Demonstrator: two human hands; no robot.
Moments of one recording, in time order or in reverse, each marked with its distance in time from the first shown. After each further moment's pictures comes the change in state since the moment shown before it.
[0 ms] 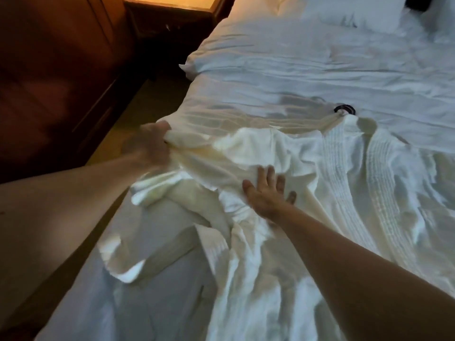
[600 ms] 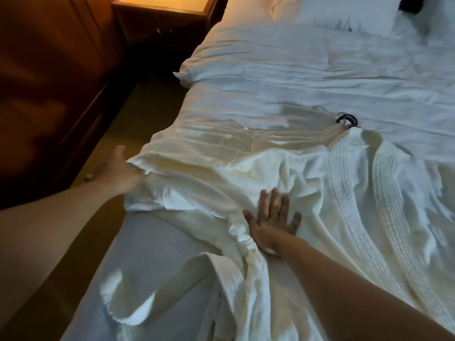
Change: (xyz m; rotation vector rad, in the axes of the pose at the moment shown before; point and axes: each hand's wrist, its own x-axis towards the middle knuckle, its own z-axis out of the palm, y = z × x) left_hand 0.033 -0.086 0.023 -0.218 -0.248 -0.396; right_hand 0.012 0.004 0.025 -0.153 -0.058 0.071
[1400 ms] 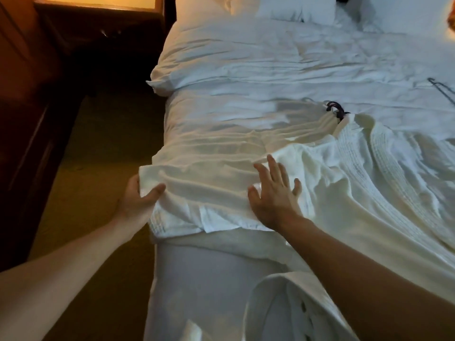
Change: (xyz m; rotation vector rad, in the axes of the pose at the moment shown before) left_hand 0.071 -0.037 0.008 -0.719 -0.333 0.184; right_hand 0.007 -0.144 -0.026 0.094 0.524 0.051
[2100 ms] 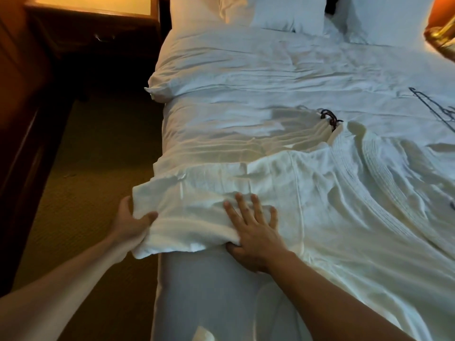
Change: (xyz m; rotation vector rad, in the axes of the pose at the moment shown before) left_hand 0.009 -0.033 -0.023 0.136 0.060 -0.229; right_hand -0.042 -0.018 0.048 -0.285 -0.313 -0.223
